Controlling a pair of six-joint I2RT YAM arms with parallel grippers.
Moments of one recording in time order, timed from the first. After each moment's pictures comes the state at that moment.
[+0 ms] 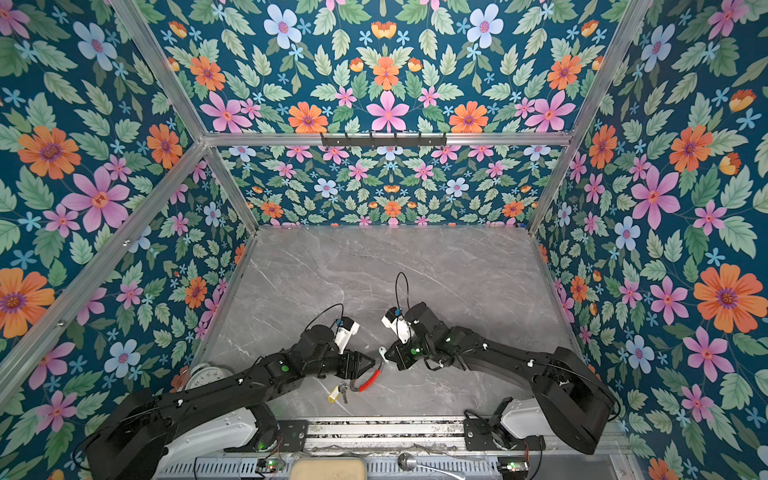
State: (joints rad) left arm -0.88 1.05 0.37 0.01 0.30 -0.64; right arm 0.81 1.33 0.68 -0.16 -0.44 0.36
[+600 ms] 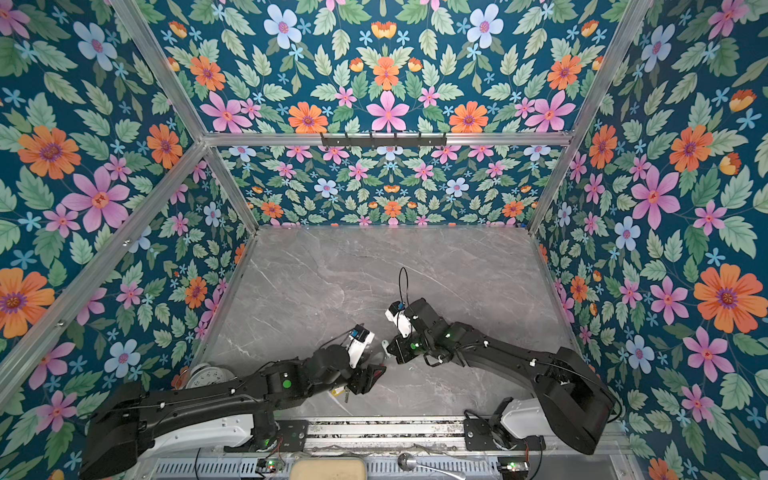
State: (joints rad) left arm -1.30 1.06 0.52 -0.13 -0.23 -0.52; right arm 0.81 1.34 0.72 -0.23 -0.39 0.42
